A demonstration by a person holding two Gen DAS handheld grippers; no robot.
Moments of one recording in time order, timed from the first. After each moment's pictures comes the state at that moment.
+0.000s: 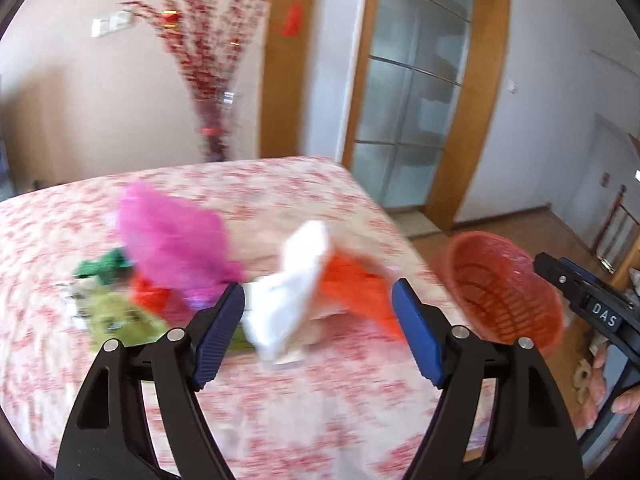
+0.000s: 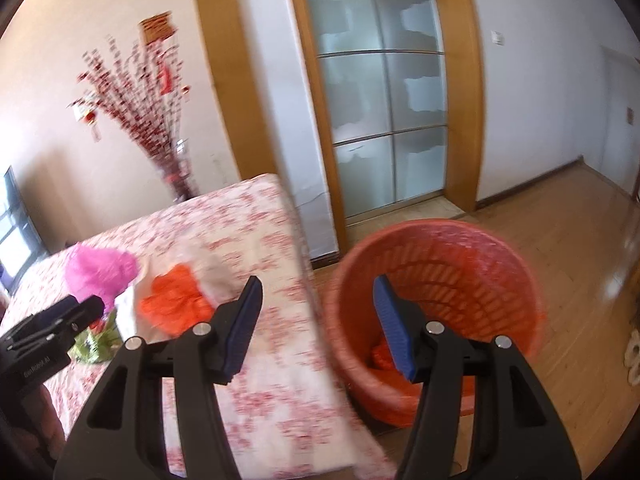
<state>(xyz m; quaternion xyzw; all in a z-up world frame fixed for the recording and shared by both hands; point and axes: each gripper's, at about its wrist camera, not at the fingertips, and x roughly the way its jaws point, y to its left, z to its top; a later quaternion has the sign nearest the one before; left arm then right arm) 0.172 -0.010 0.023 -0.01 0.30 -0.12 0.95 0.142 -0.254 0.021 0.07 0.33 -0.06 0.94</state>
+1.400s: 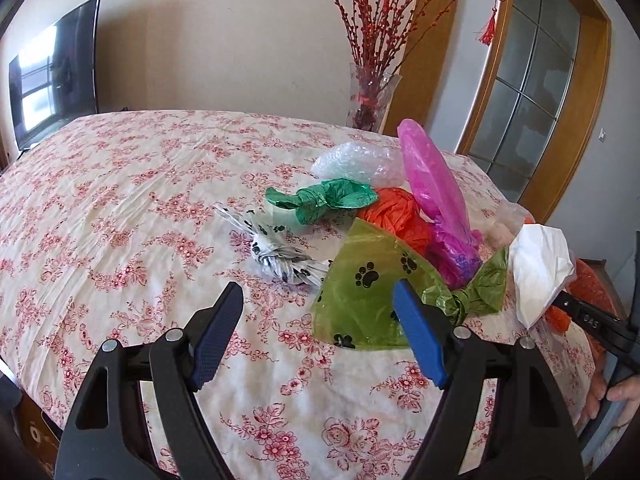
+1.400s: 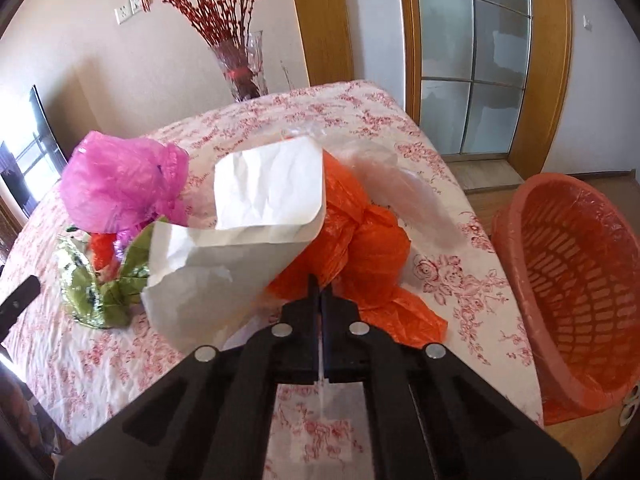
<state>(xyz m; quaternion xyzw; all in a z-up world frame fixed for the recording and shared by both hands) 0.169 0.160 -0.029 -0.08 0.33 0.01 0.94 0.217 -0.136 -0.066 0.04 0.44 0.03 0.90</state>
